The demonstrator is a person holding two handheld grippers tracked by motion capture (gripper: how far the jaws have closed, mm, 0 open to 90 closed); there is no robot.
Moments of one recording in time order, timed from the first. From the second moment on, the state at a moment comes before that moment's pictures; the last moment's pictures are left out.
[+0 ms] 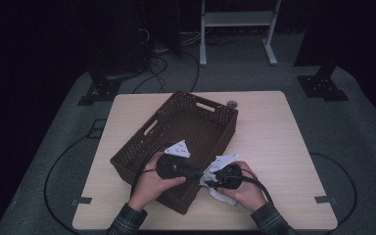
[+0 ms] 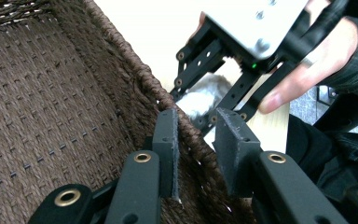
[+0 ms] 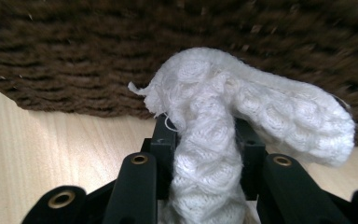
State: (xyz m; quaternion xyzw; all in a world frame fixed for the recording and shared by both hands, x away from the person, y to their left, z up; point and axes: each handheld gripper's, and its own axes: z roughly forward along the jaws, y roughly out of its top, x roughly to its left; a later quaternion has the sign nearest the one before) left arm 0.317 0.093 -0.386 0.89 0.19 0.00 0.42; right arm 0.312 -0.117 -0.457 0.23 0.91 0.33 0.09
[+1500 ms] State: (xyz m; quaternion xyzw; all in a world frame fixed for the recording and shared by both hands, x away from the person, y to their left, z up) left arm 0.317 0.084 -0.388 0.88 0.19 -0.01 0.43; right arm 0.326 -0.148 -0.456 0.26 0.90 0.33 0.11
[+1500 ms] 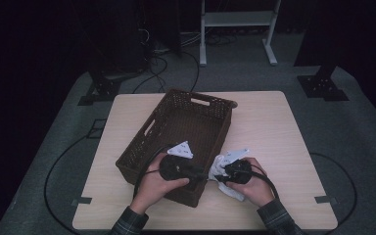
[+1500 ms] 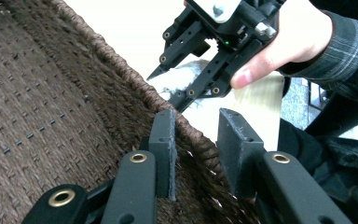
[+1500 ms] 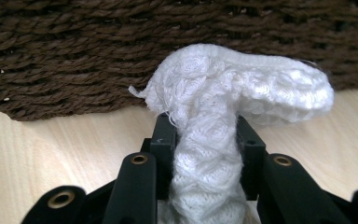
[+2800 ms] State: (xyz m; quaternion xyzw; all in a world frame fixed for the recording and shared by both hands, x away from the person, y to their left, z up) left arm 0.317 0.085 -0.391 0.88 0.20 -0.02 0.44; right arm 0.304 -0.152 -0.408 0.22 0.88 0.40 0.12
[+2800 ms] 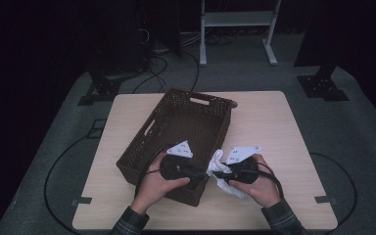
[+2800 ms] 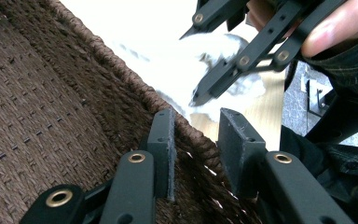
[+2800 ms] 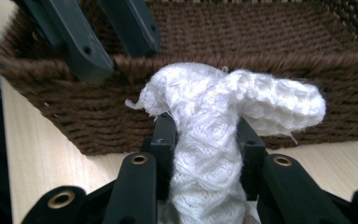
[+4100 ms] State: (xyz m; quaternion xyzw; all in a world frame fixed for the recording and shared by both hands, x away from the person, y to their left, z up) left arm 0.316 0.085 -0.390 0.88 0.19 -0.01 0.43; right arm 0.303 -0.121 -0.457 0.21 0.91 0.35 0.07
